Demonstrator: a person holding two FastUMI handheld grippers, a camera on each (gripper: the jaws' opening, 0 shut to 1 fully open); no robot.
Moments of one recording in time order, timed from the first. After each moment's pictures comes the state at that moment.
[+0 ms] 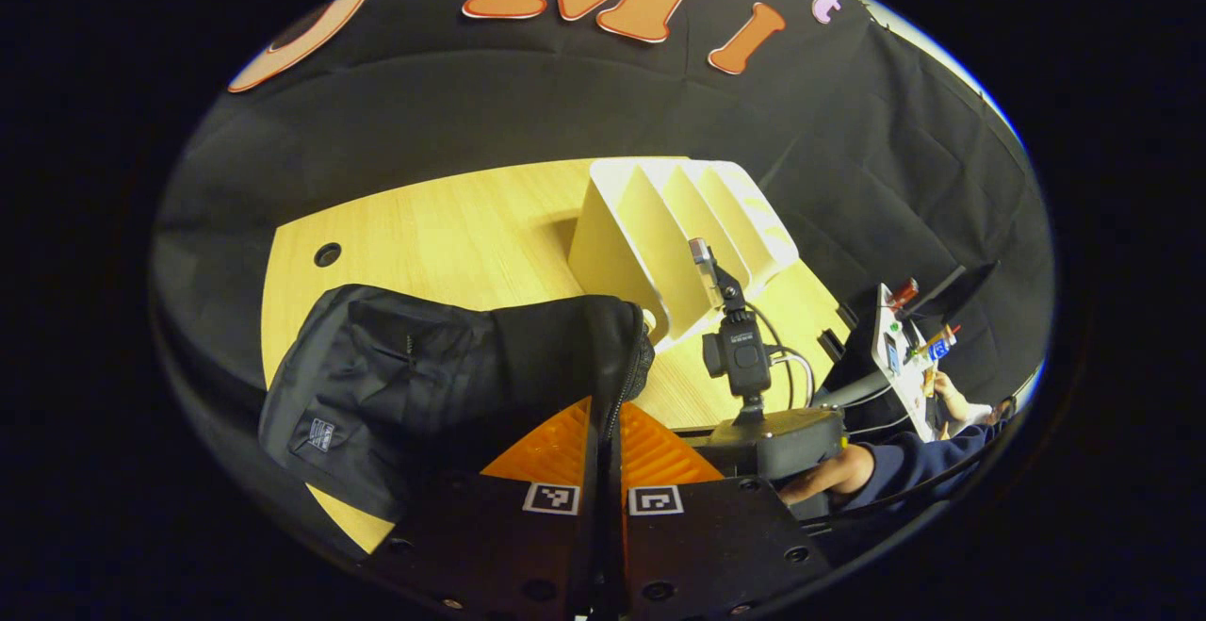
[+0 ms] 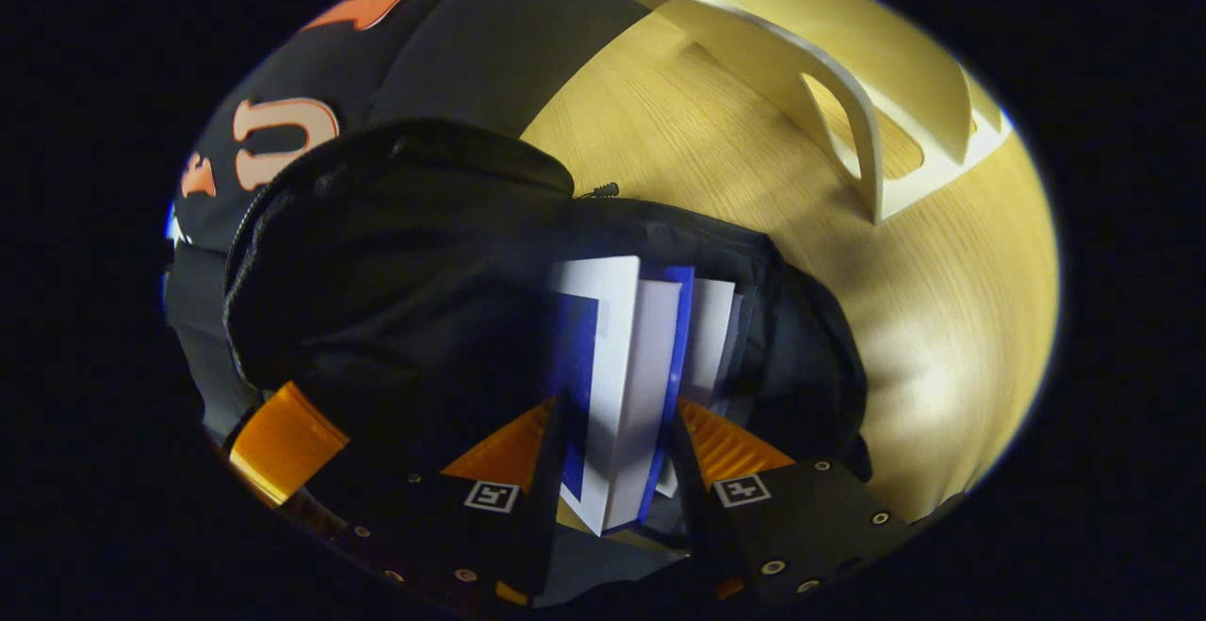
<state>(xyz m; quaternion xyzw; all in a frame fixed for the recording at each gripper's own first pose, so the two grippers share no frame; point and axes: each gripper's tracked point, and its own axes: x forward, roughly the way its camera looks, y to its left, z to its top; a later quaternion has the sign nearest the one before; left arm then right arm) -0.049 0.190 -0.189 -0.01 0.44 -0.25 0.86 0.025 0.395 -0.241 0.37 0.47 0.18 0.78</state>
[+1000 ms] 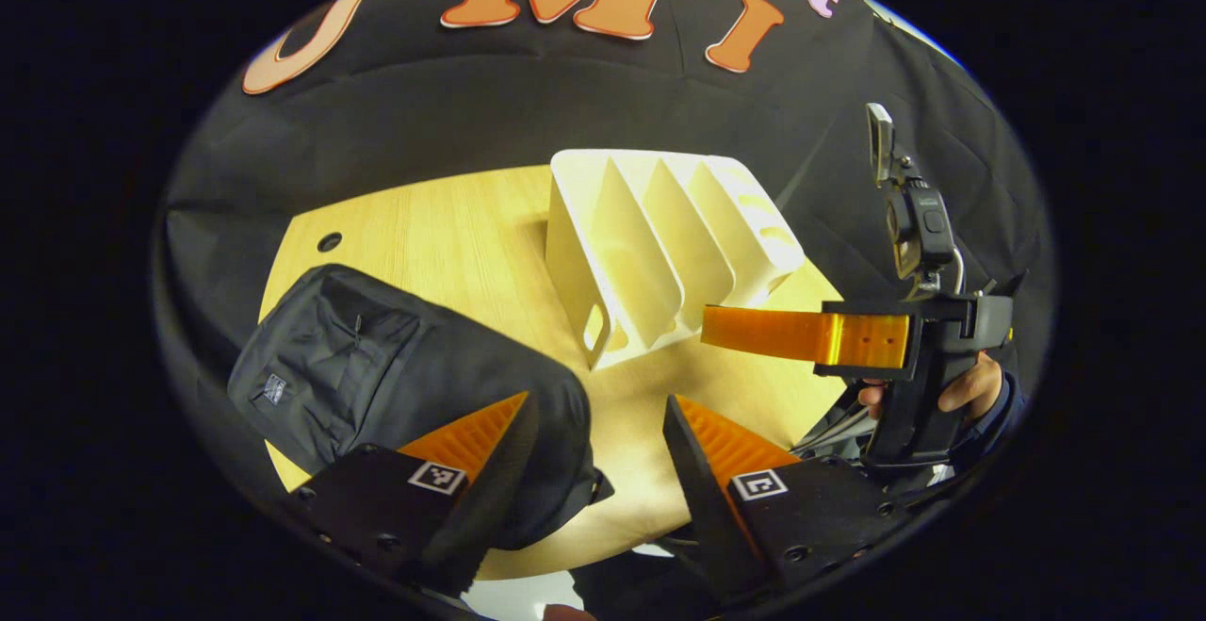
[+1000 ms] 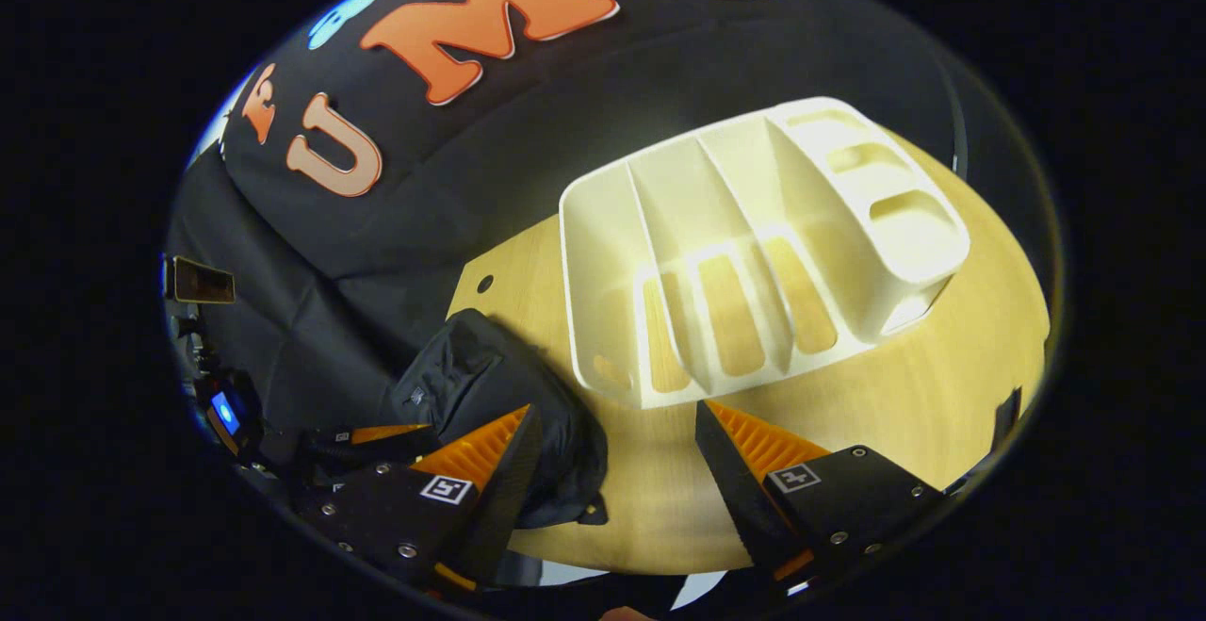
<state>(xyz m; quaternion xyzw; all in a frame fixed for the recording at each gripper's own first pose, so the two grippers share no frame) -0.075 0.086 -0.192 -0.01 0.39 -0.19 0.90 0.030 0.155 -0.153 0.23 0.31 0.11 0.92</state>
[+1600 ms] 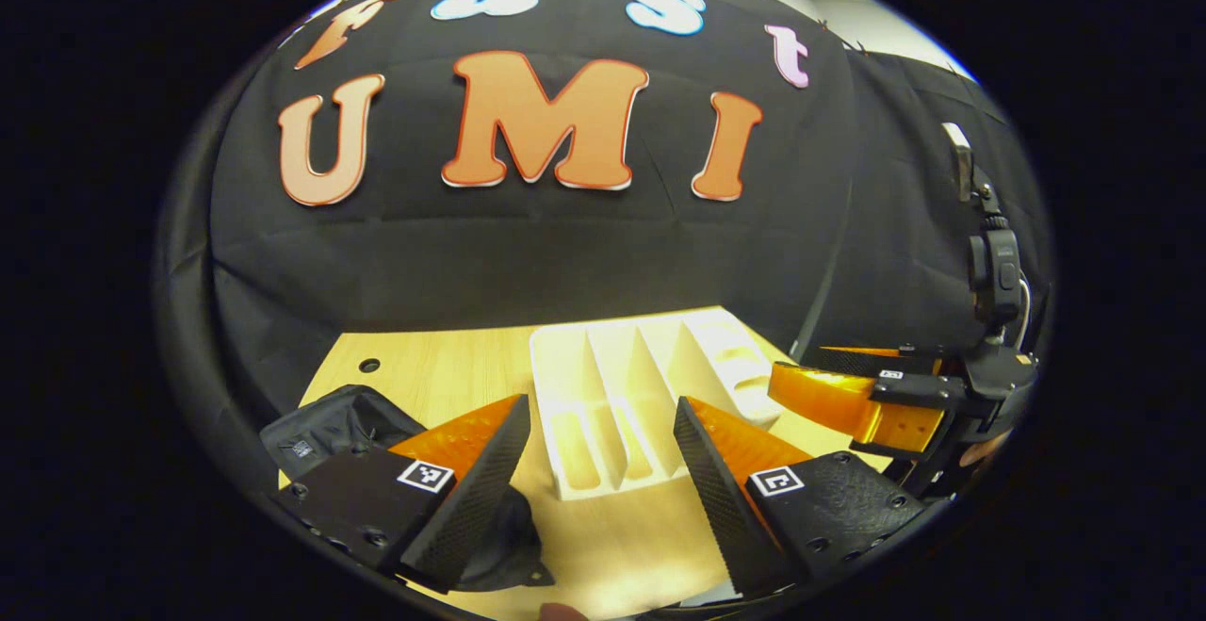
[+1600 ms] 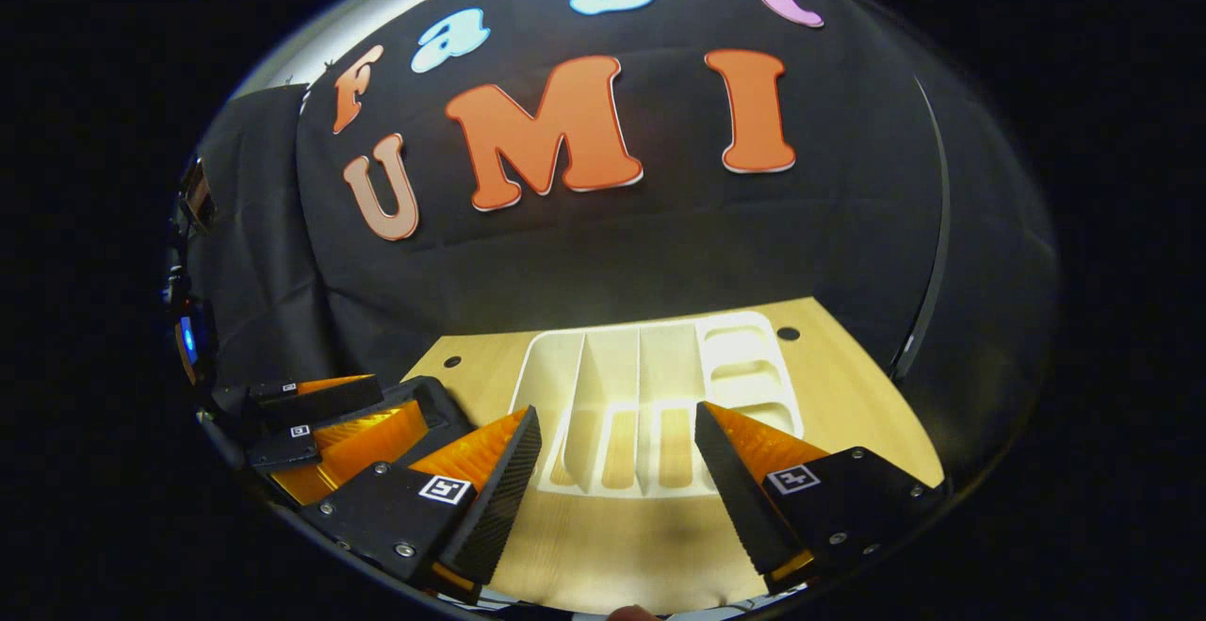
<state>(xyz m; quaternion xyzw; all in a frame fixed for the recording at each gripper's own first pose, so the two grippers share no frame) -0.062 -0.003 -0.072 -0.02 0.16 -0.10 0.98 0.003 0.023 -0.044 0.09 0.10 0.06 0.99</state>
